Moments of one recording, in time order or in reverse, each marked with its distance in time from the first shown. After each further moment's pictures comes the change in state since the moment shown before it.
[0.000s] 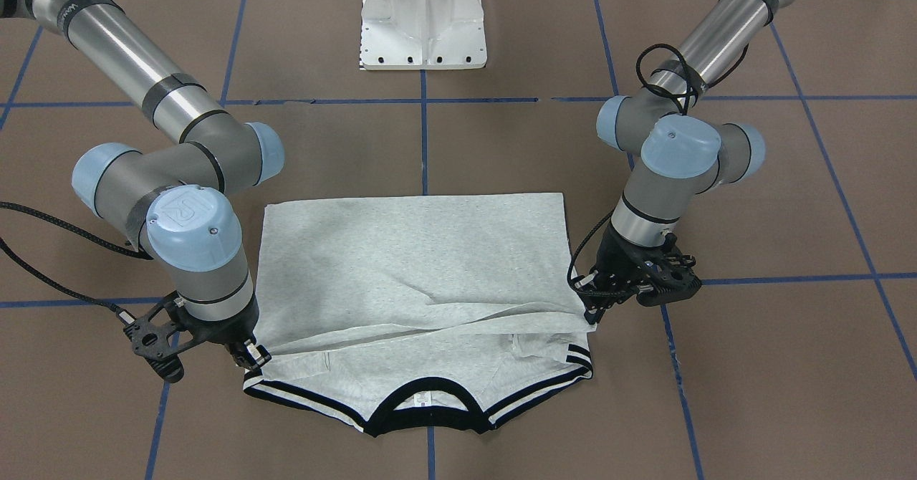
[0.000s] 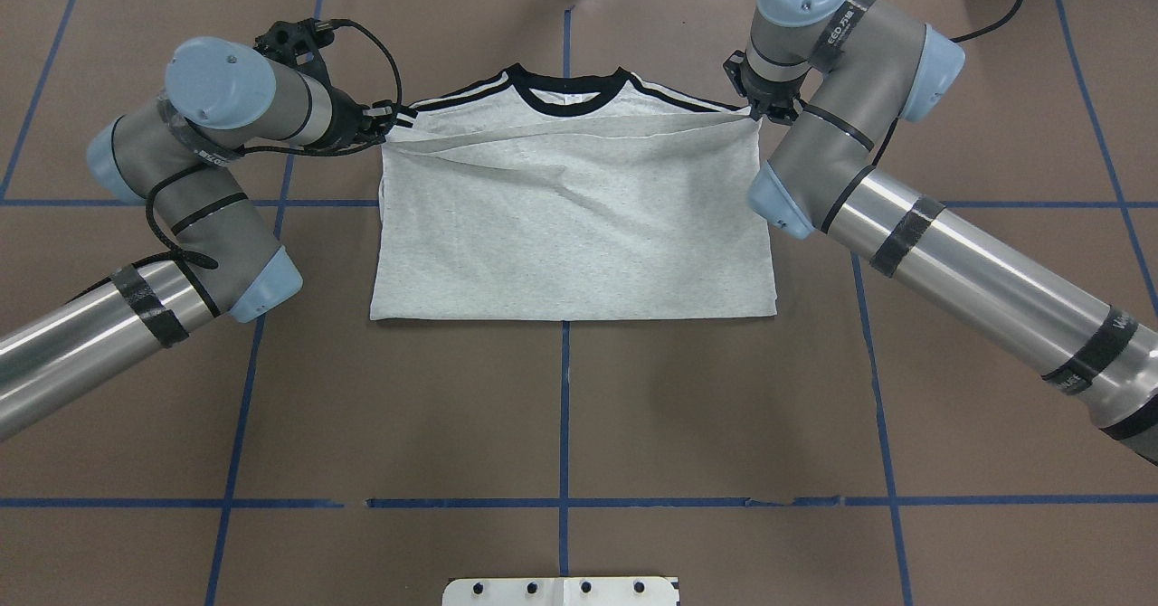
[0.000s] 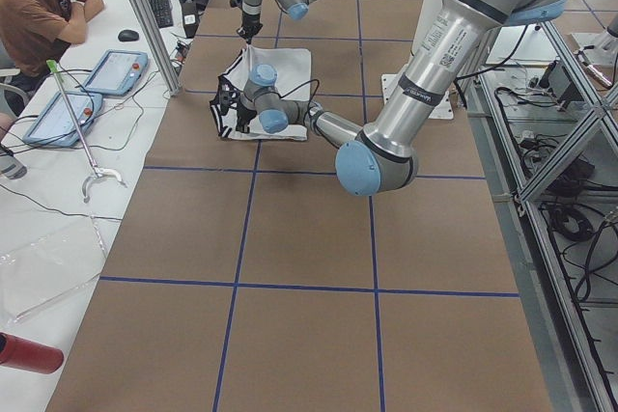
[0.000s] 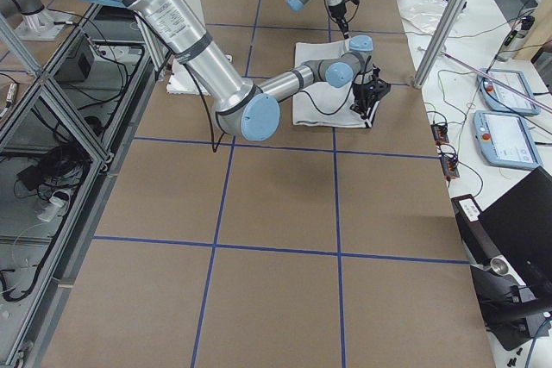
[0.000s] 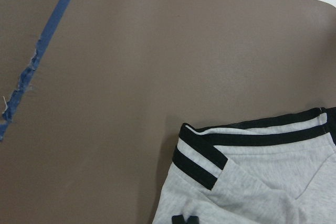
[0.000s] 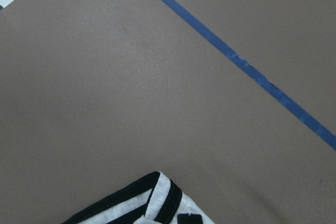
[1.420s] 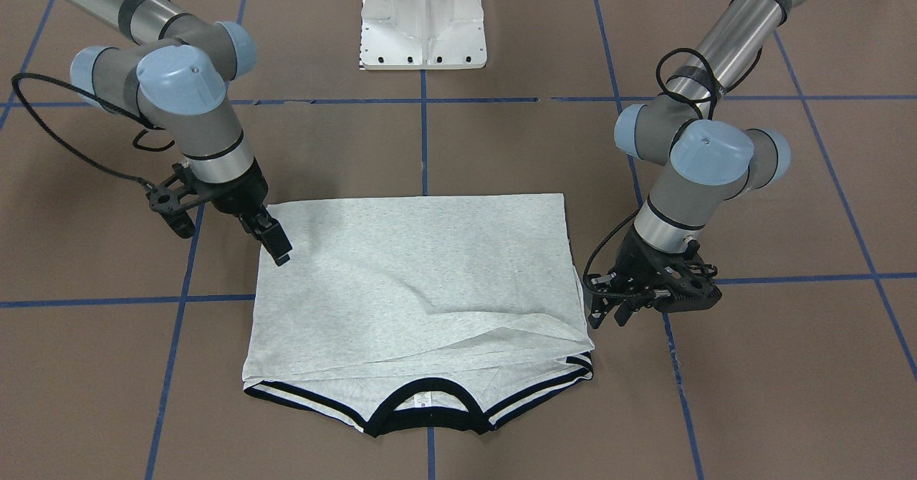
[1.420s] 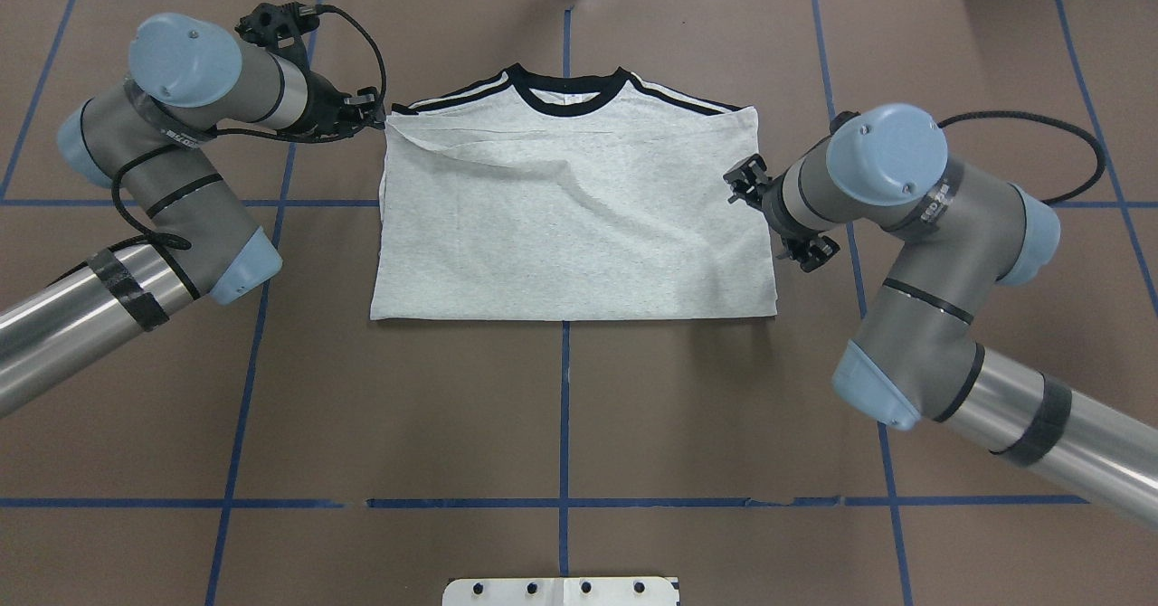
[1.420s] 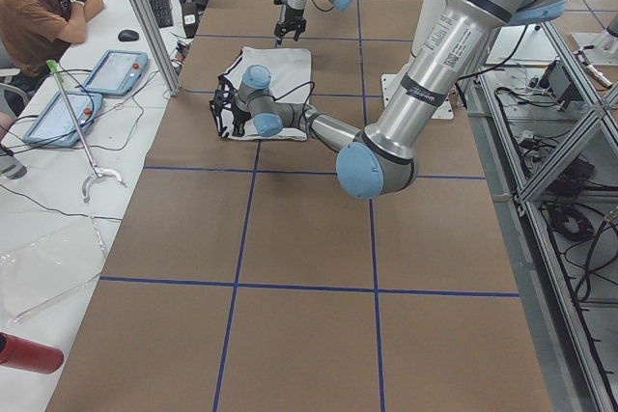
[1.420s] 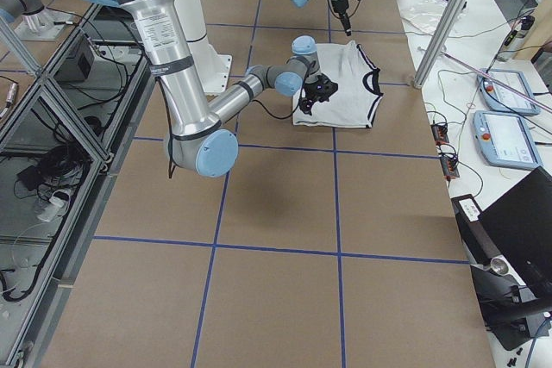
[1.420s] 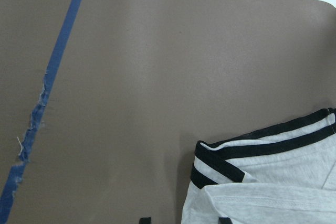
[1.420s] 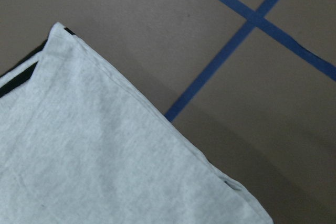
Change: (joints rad) left arm -0.042 0.013 -0.010 -0.035 -0.077 0.080; right arm -0.204 -0.401 0.569 0.053 -0.044 0.315
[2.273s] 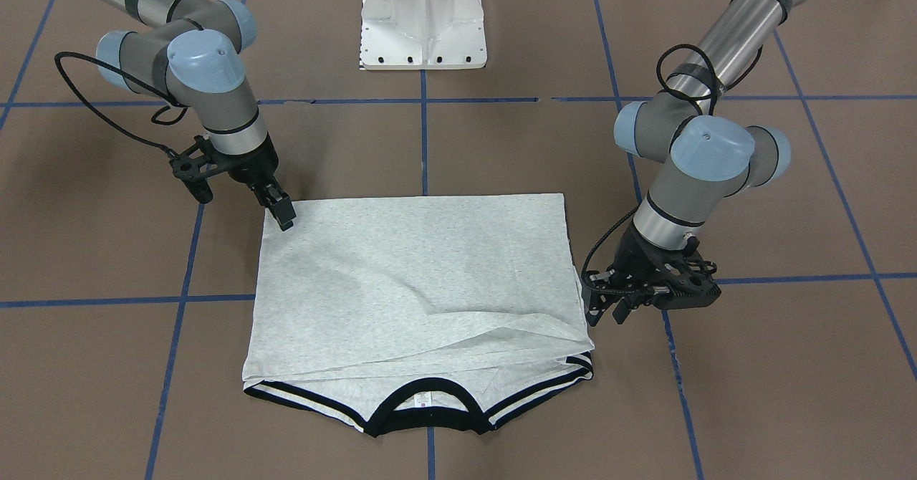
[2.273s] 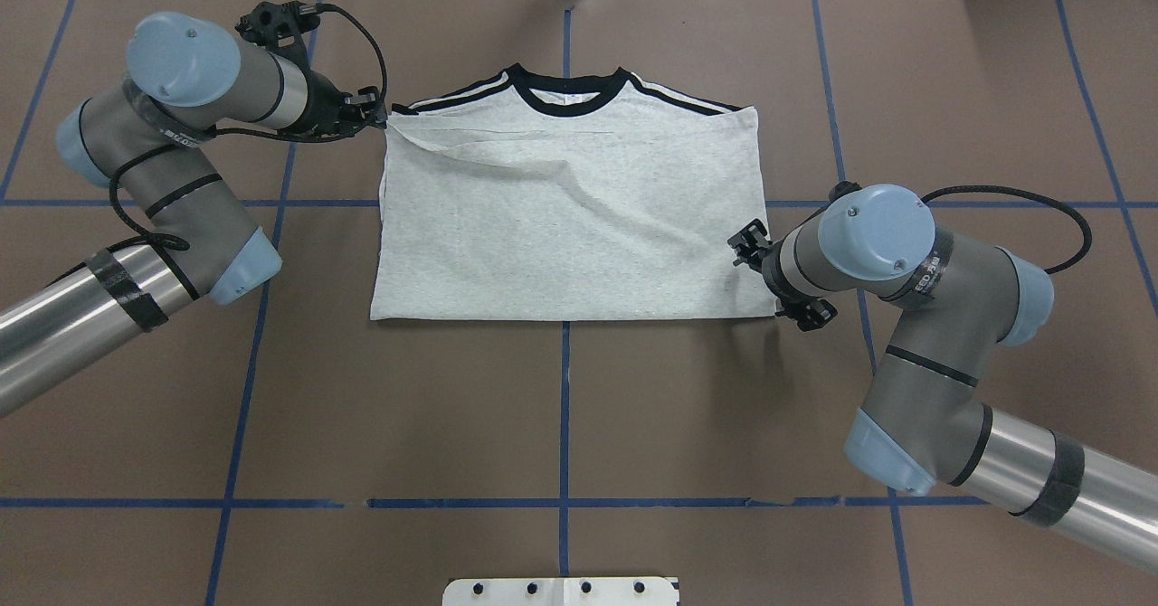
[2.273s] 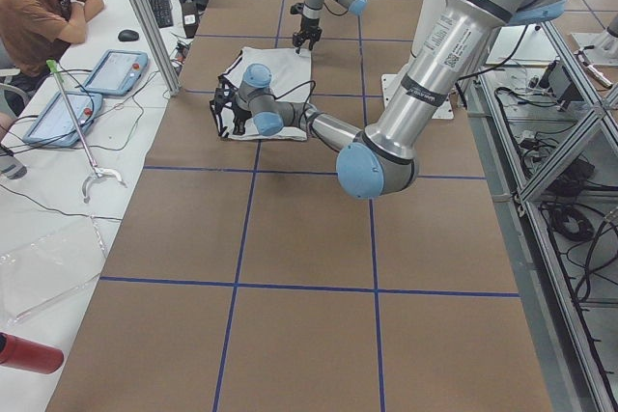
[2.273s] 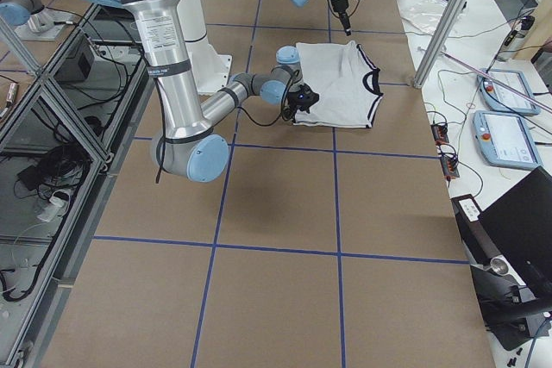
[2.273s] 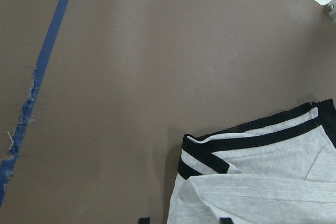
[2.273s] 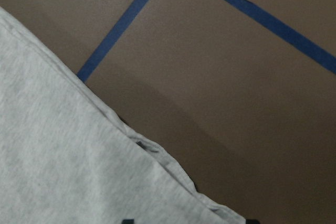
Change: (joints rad) left arm 0.000 0.002 -0.007 0.001 0.000 0.000; right arm -0.074 -0.056 0.013 0.001 -0.019 0.062
